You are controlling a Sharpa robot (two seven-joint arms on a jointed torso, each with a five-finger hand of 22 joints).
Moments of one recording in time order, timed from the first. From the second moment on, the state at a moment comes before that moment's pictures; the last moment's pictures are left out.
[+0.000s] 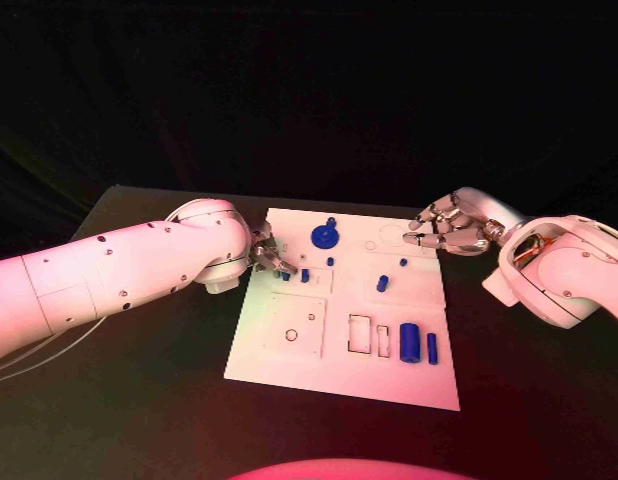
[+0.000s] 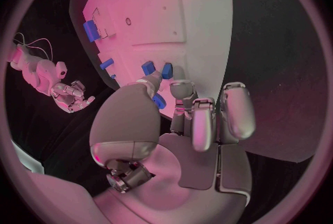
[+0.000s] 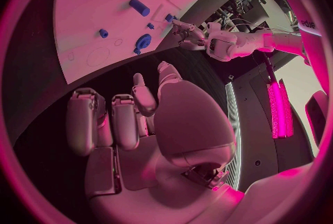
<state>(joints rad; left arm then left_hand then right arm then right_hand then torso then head) 1.22 -0.69 0.01 1.40 -1.16 0.09 -0.68 1.12 -0.15 0.37 0.24 0.05 1.02 0.01 0.59 0.60 1.33 -0.06 1.02 0.87 1.47 -0.09 1.53 1.31 0.09 1.40 0.02 1.39 1.22 1.31 -0.96 -0.11 1.66 -1.10 -0.40 -0.16 1.35 -0.05 -0.07 0.28 0.39 0.95 0.14 0.22 0.18 1.26 0.06 1.25 1.21 1.46 -0.01 1.42 1.31 0.04 1.45 0.09 1.35 1.31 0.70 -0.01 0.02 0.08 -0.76</state>
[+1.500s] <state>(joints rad) 1.23 -0.69 0.01 1.41 -1.06 -0.23 -0.28 1.48 -0.18 0.36 0.16 0.05 0.89 0.13 0.38 0.41 0.98 0.07 0.57 0.44 1.19 0.00 0.87 0.87 0.17 1.00 0.09 0.91 0.60 1.31 -0.96 -0.11 1.66 -1.10 -0.40 -0.16 1.35 -0.05 -0.07 0.29 0.40 0.95 0.14 0.22 0.18 1.26 0.06 1.25 1.21 1.46 -0.01 1.42 1.31 0.04 1.45 0.09 1.35 1.31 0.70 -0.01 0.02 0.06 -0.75</state>
